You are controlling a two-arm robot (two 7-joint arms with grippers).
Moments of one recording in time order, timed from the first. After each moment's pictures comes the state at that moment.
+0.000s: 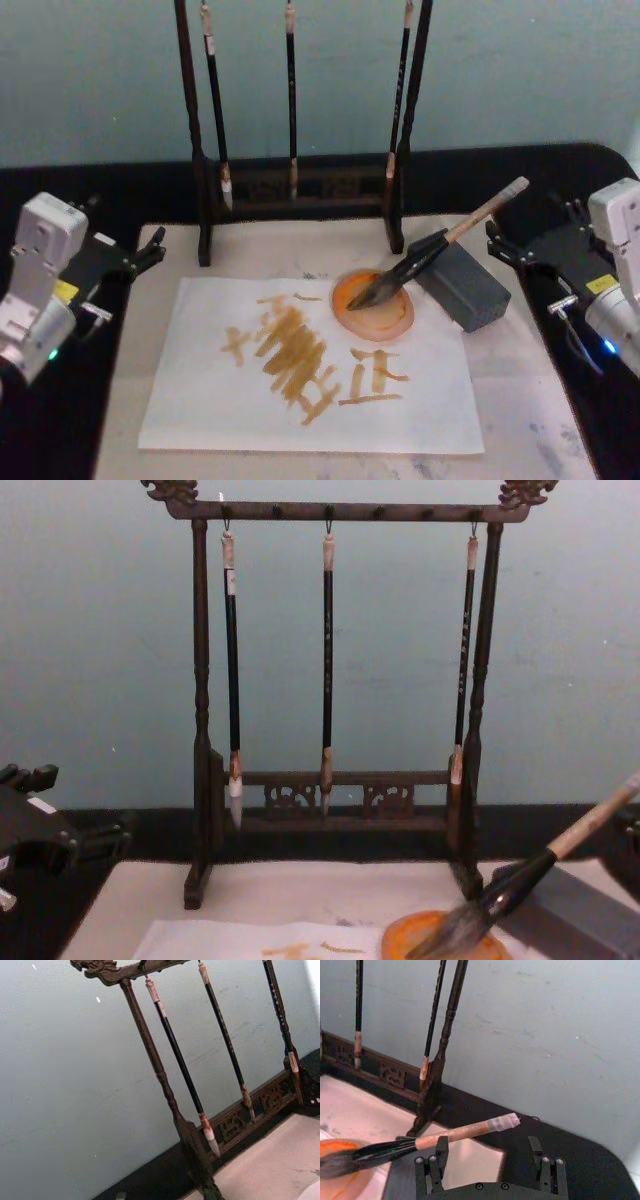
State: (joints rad) left arm -0.20 0.60 0.45 -1.41 -0.25 -0.12 0.03; right arm 0.15 0.59 -0.39 -1.46 0.31 -0.10 0.01
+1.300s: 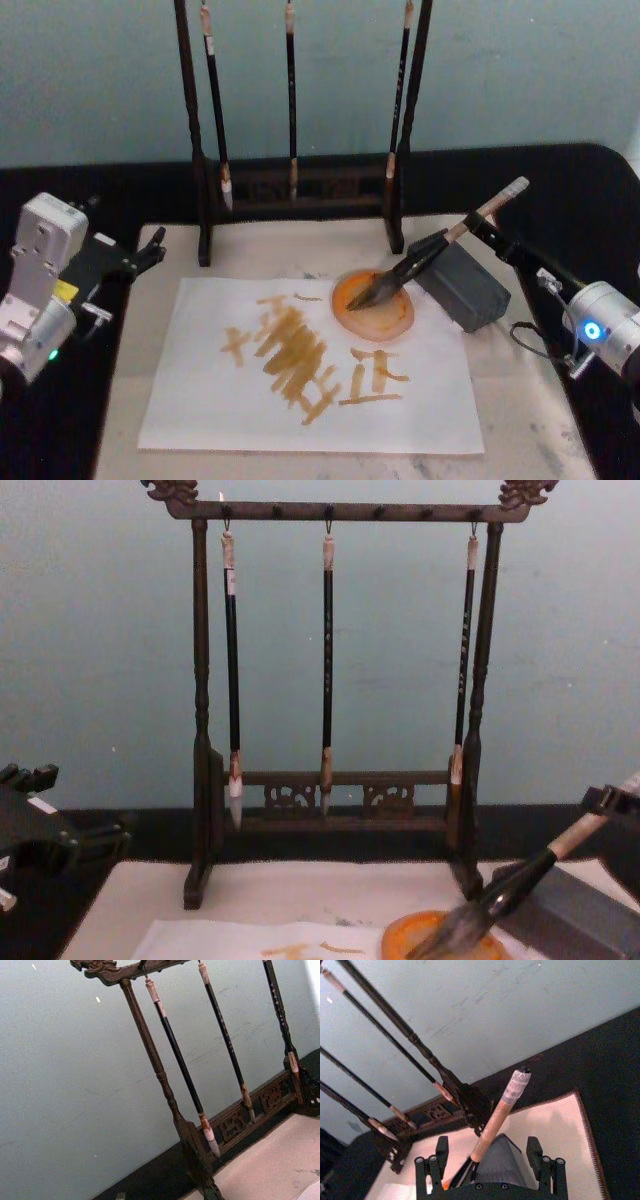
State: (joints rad) left arm -0.20 0.60 0.45 -1.41 -0.25 -0.12 0.03; right arm 0.11 0.36 -0.16 -1.48 0.94 0.25 0.15
